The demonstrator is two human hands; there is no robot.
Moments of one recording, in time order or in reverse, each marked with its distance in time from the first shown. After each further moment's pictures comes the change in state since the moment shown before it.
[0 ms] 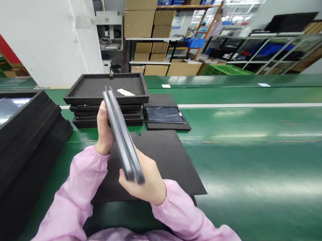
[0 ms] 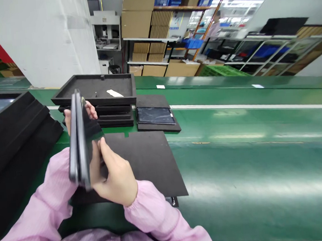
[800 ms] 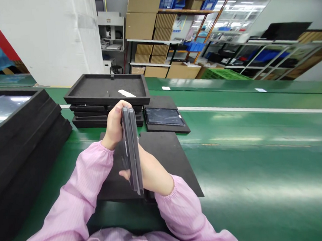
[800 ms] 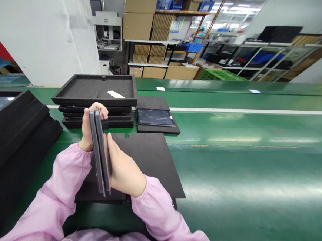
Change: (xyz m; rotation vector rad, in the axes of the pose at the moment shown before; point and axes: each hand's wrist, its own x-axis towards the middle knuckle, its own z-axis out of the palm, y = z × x) left_hand 0.006 -0.010 0.007 0.022 -0.232 0.014; right_hand 0.019 0.018 -0.021 -0.003 -0.221 0.042
